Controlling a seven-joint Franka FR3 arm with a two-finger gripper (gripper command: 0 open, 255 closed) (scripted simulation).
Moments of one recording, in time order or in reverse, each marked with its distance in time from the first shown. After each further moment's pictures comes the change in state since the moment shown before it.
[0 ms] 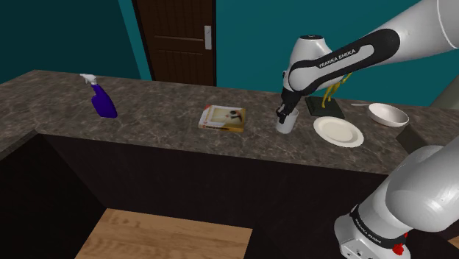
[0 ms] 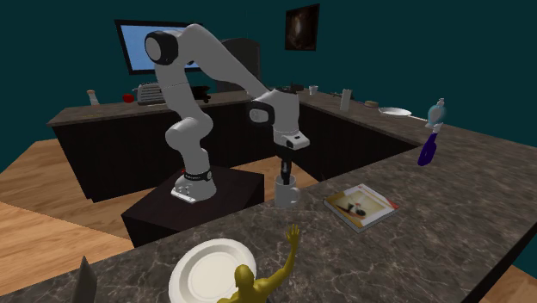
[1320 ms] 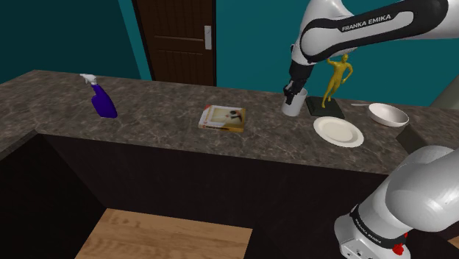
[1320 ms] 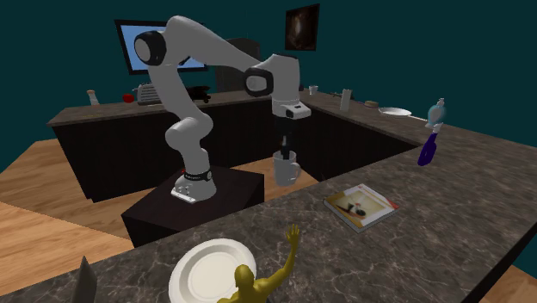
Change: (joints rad) arm -0.005 -0.141 0.010 0.143 -0.008 -0.283 -0.001
